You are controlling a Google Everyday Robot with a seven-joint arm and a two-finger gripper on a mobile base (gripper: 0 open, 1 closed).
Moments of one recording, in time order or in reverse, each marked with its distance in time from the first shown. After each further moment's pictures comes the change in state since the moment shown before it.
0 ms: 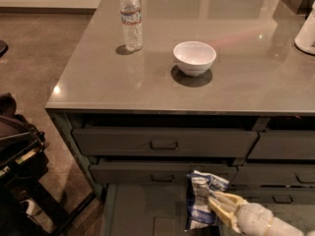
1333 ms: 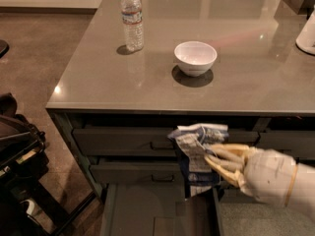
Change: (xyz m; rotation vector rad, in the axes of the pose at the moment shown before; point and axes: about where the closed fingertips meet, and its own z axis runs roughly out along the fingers) arm -0.227 0.046 -0.023 -0.082 -0.049 -0.402
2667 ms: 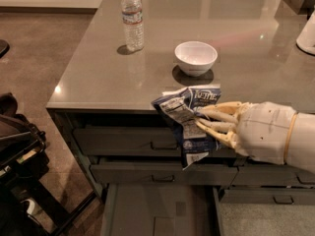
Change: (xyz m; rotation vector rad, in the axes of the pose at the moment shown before) arm -0.096 -0.033 0.021 -0.022 0.105 -0.225
